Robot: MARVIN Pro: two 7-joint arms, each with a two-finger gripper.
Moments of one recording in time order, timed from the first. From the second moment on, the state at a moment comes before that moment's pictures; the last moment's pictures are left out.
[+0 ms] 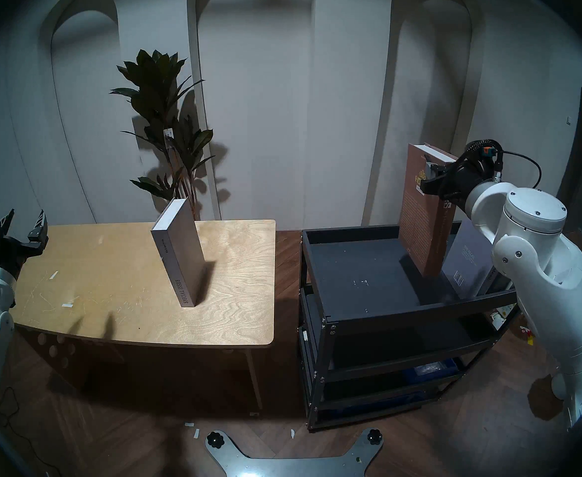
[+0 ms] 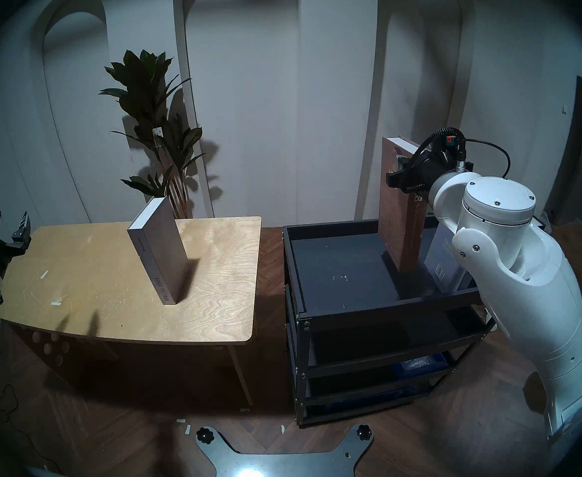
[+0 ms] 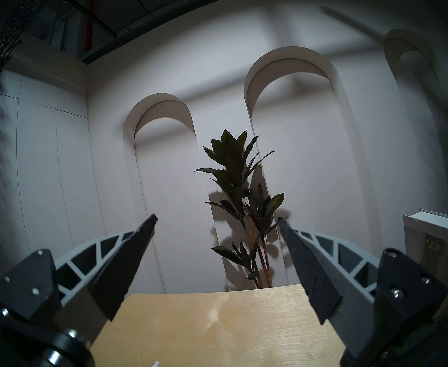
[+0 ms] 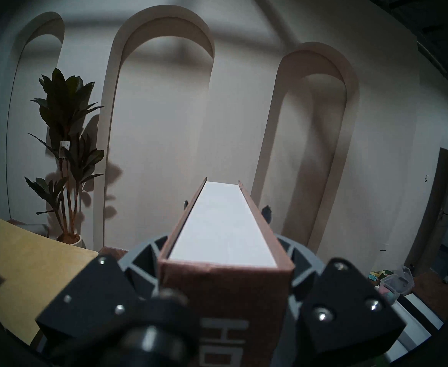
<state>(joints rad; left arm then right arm) 2.20 -0.63 -2.23 -1.68 -0.82 -0.27 0.04 -1.39 -0.69 1.50 -2.21 0.88 0.60 -0.54</state>
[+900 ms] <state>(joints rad) 2.20 -0.63 -2.23 -1.68 -0.82 -0.27 0.04 -1.64 -0.64 1.66 -2.17 0.85 0.50 -0.44</state>
